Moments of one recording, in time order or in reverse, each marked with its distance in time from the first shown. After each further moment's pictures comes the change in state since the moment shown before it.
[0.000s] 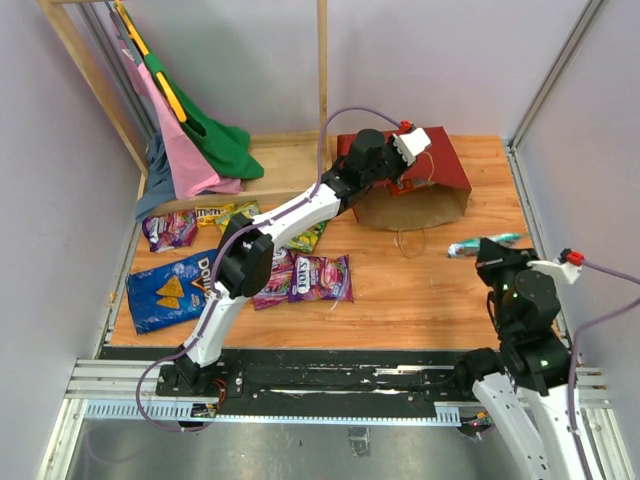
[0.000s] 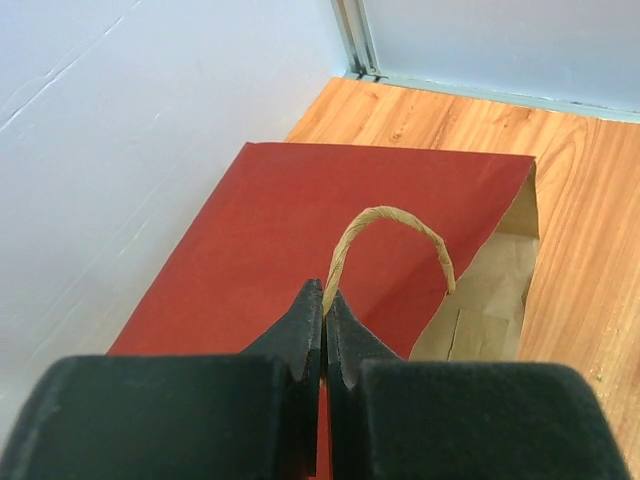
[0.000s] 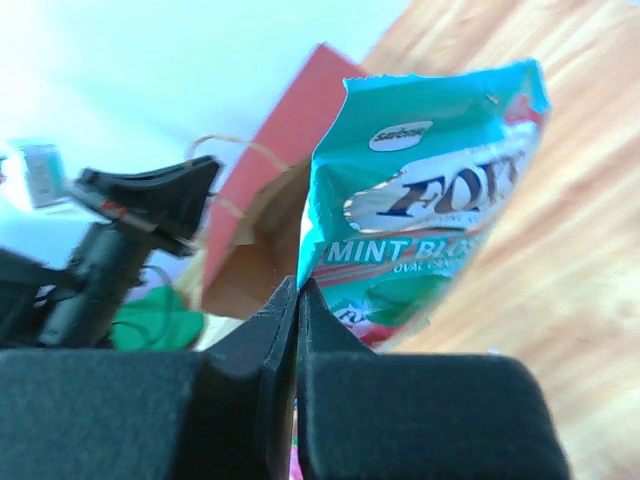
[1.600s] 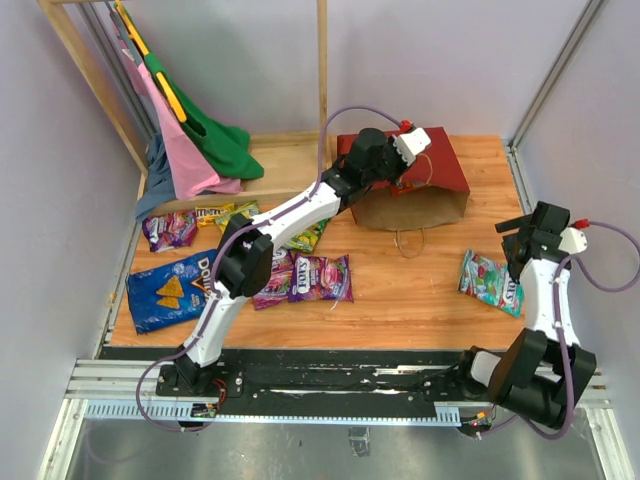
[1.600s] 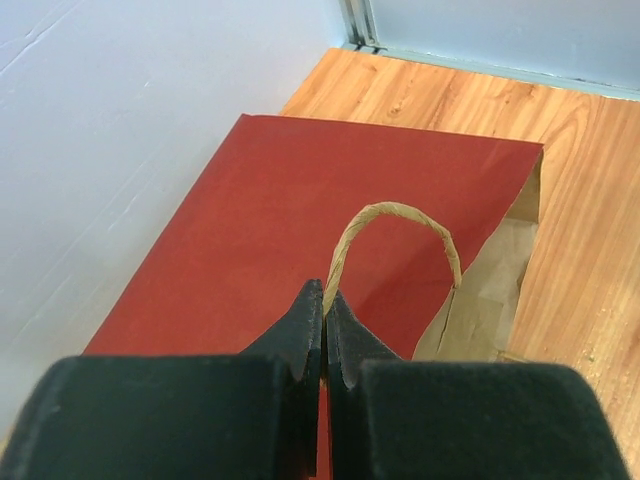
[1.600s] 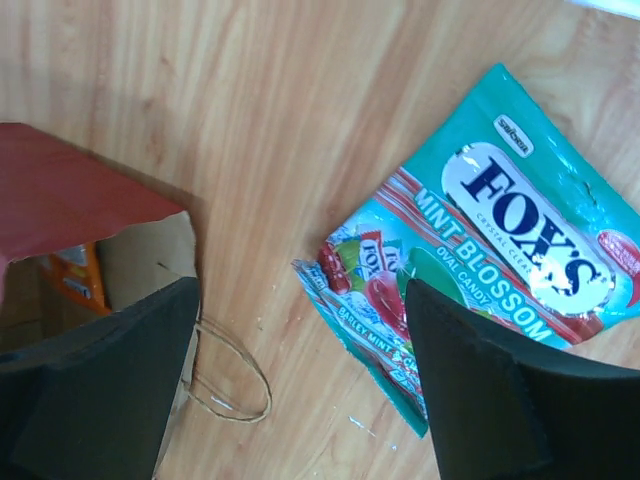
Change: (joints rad) left arm 0.000 0.000 0.025 -0.077 -0.012 -0.014; right arm -0.658 0.845 0.195 -0.079 -0.280 -0.009
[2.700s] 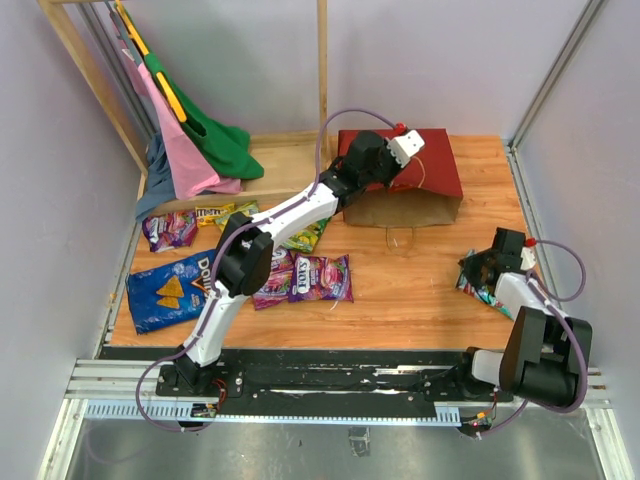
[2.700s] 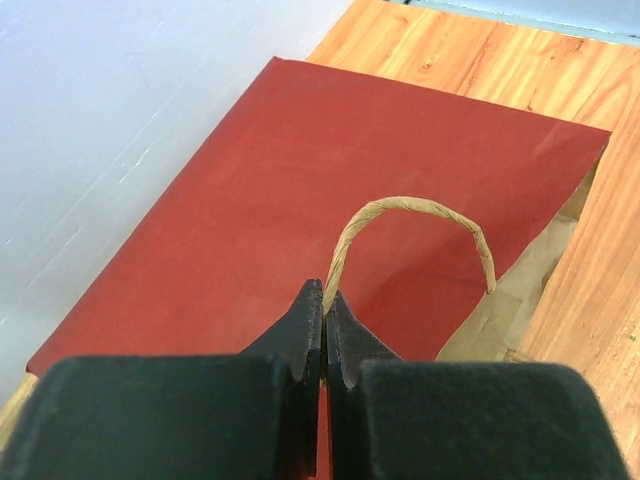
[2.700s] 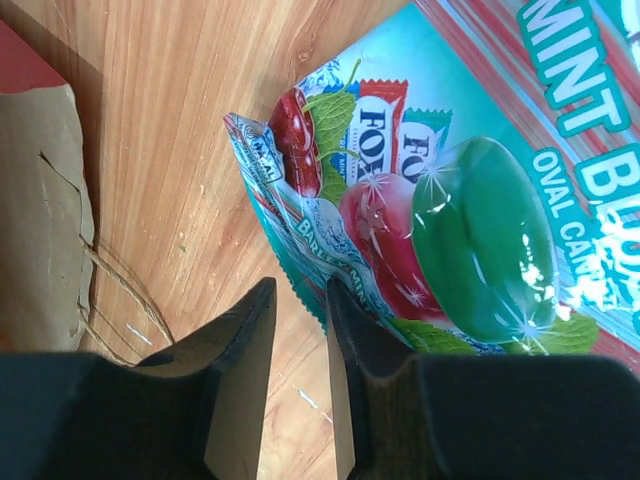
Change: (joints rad) left arm 0.016 0.000 -0.039 -0.011 -0.053 0.007; right arm 0.153 0.090 -0.297 0.332 -0.154 0.012
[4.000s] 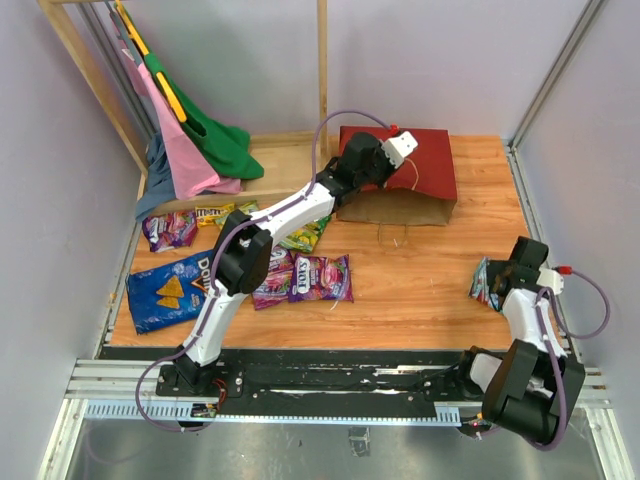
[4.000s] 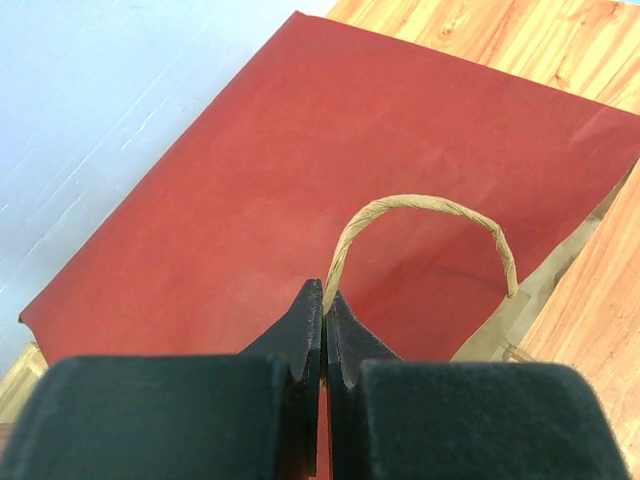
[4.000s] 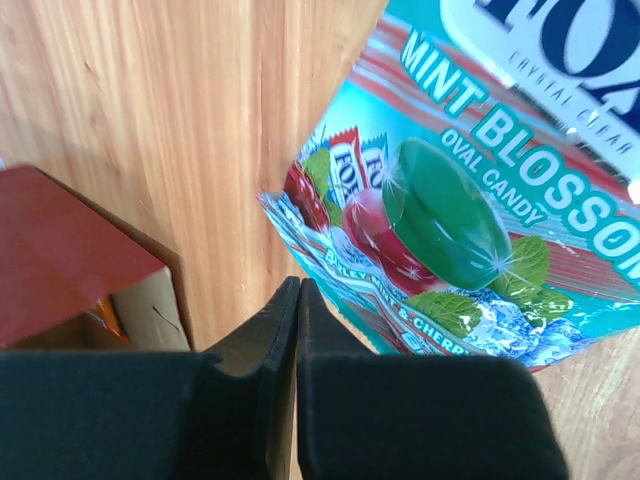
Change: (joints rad) left arm 0.026 -0.002 -0.042 0.002 -0.008 -0.001; right arm -0.149 -0.182 -0.041 -0.089 0.096 0.248
